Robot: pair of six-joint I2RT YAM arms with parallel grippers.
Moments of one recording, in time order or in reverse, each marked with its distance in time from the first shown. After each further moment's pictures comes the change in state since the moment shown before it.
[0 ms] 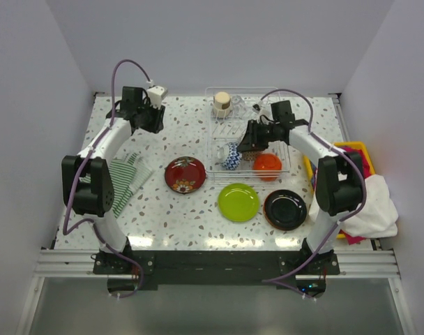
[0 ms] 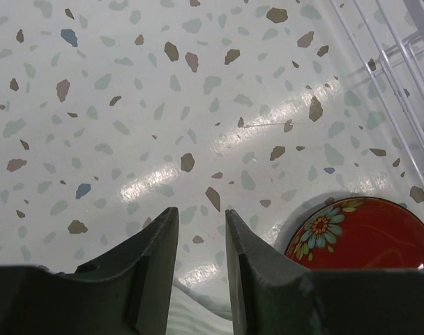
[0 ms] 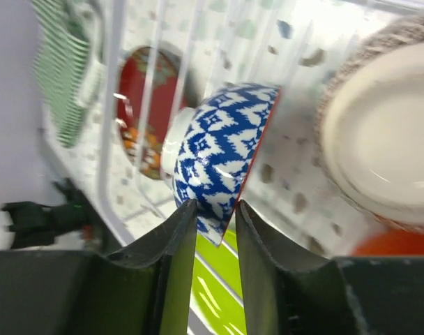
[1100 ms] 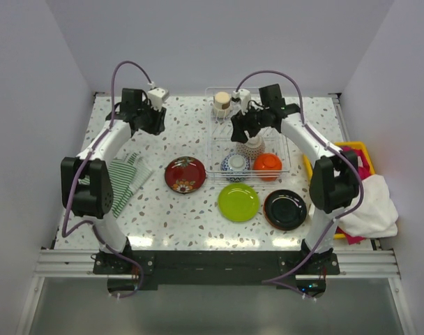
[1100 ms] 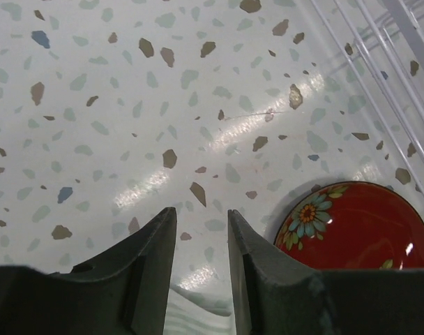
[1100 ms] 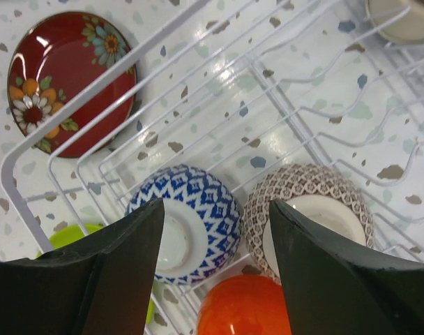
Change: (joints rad) left arm 0.000 -0.018 -0.030 0.027 0.032 0.025; right arm 0.086 0.045 0.280 -0.196 0.144 -0.690
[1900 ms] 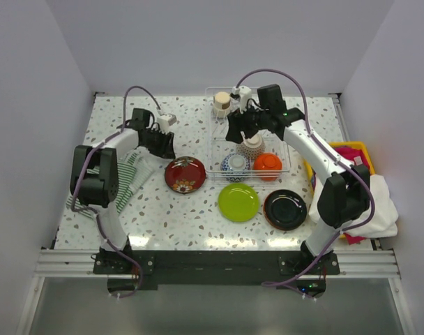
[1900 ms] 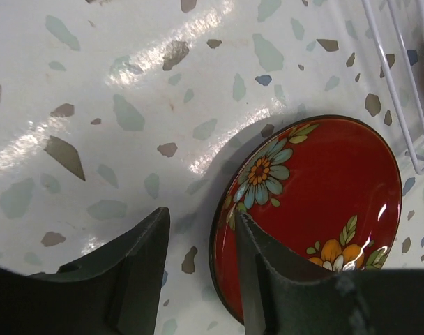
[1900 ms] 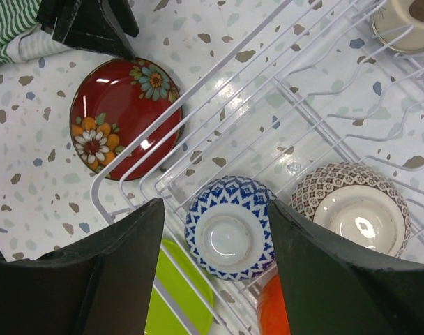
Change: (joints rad) left arm -0.001 0.129 -0.152 -0.027 0.230 -0.033; right arm 0.073 -0.159 -0.070 0.045 0.084 0.212
